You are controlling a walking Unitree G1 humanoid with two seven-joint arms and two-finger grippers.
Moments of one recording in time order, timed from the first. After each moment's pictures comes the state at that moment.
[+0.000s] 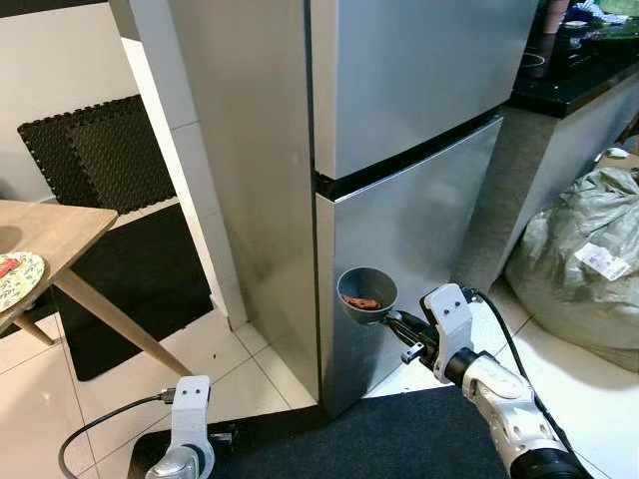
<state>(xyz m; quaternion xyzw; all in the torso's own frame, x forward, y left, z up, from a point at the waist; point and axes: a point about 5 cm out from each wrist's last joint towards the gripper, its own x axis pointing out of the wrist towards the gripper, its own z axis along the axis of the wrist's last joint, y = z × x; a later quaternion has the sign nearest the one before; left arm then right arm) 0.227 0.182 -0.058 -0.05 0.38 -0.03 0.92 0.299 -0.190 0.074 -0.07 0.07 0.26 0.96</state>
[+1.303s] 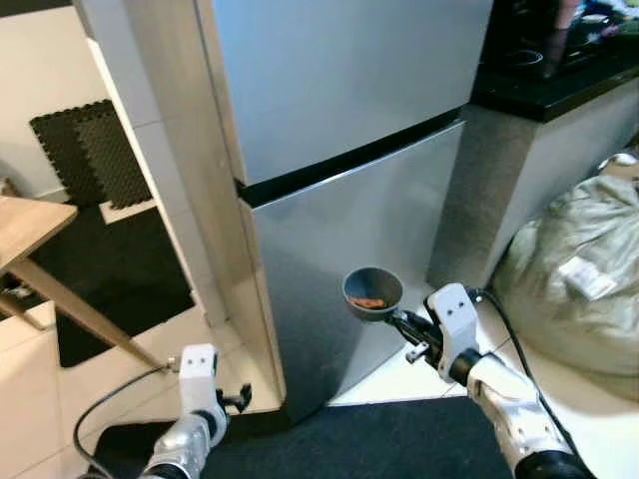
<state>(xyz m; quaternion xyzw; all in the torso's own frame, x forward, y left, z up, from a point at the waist) 0.286 0.178 -0.006 -0.10 0.22 -0.06 0.97 0.298 -0.200 0.075 -0.08 0.08 0.24 0.96</state>
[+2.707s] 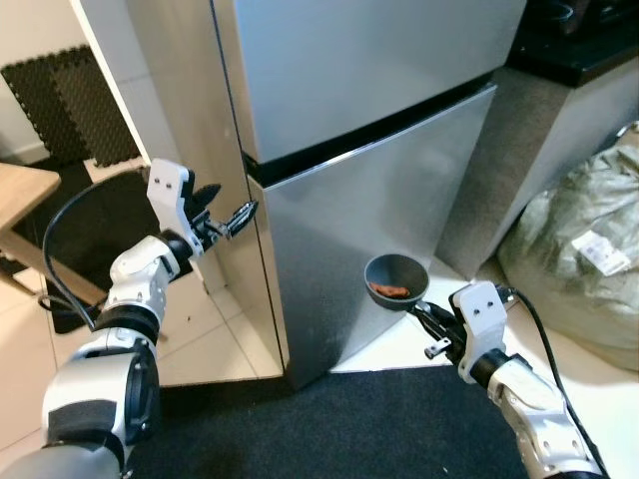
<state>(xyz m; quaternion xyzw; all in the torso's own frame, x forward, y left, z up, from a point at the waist) 0.385 0.194 0.197 0.01 -0.10 -0.31 0.94 0.279 -0.213 0.097 -0.10 0.04 0.20 0.97</state>
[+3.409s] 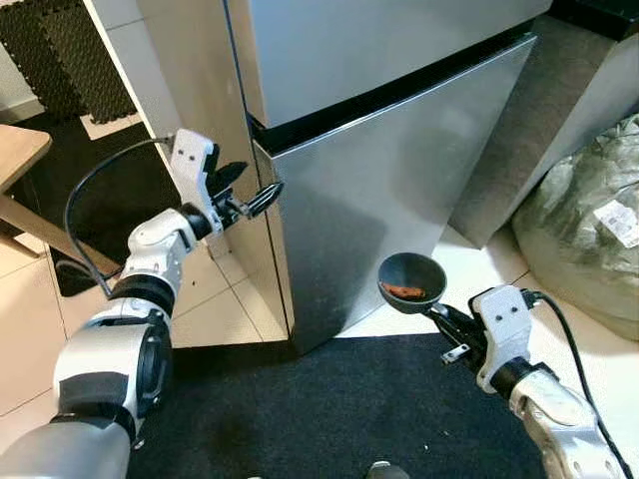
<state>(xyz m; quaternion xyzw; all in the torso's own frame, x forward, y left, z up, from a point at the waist) 0.397 0.160 0.225 0.02 -0.10 -0.38 0.92 0.257 -0.223 0.119 -0.11 0.03 0.17 0.98</state>
